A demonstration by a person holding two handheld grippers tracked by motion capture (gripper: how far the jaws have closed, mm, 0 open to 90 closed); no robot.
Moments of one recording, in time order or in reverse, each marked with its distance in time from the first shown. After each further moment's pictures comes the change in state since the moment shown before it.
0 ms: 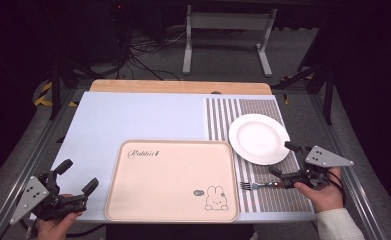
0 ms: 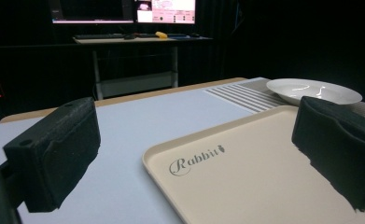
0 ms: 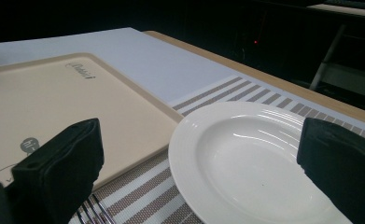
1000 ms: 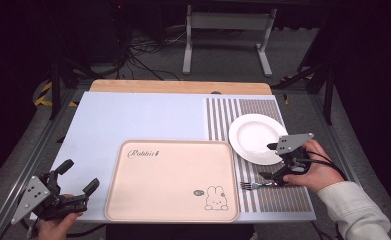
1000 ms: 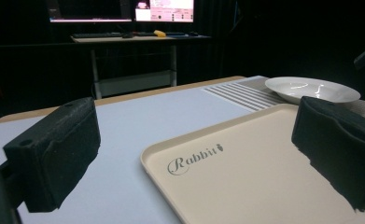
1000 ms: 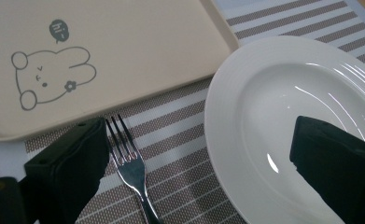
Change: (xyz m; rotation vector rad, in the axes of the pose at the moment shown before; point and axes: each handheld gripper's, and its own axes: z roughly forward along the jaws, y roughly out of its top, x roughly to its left) left arm -0.001 0.000 0.001 0.007 -0.007 0.002; right arm 0.001 0.043 0.041 0.532 0.226 -0.242
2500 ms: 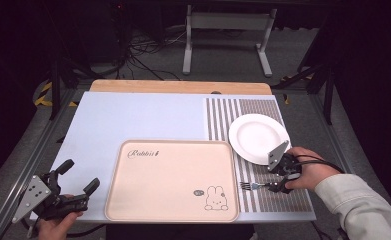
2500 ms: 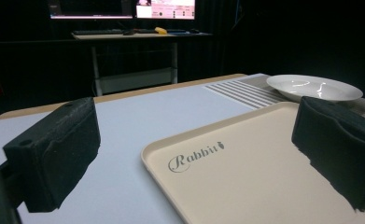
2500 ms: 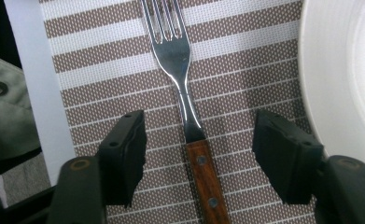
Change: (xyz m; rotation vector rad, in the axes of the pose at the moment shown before) left arm 0.000 0.000 0.001 0.012 0.003 -0.001; right arm 0.000 -0.021 0.029 0.429 0.220 -0.135
